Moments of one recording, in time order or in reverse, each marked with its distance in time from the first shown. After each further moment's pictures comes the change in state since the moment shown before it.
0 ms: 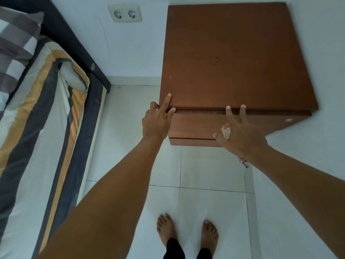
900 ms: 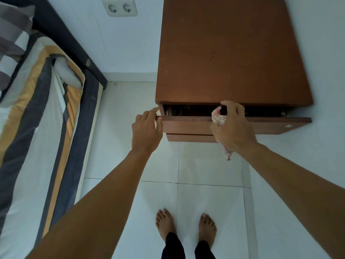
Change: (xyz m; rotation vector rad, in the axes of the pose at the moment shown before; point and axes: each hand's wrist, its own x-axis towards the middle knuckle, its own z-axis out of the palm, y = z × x) left_hand -0.047 -0.014 -0.016 -0.124 0.041 0.010; right_hand -0.008 -0.019 -0.012 0.470 0.086 0.058
